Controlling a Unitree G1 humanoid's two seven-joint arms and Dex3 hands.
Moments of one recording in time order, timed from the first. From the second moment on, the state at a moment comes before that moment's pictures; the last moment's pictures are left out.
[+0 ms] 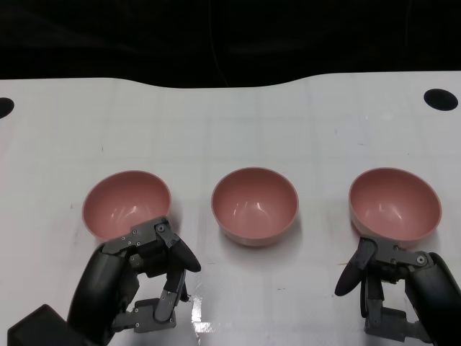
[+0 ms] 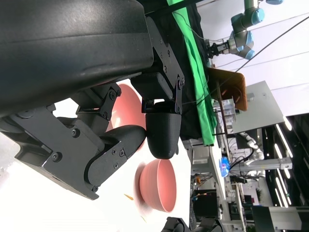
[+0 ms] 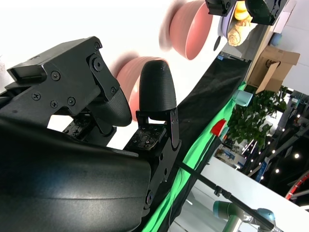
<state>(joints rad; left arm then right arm) 0.12 0.04 -0.06 0.08 -0.13 -0.45 -0.28 0.20 -0.12 0.08 -0.02 -0.18 -0.48 0.07</state>
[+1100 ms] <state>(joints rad) 0.12 0.04 -0.06 0.08 -0.12 -0.45 -0.28 0.20 -0.12 0.08 -0.02 -0.18 -0.48 0.07</state>
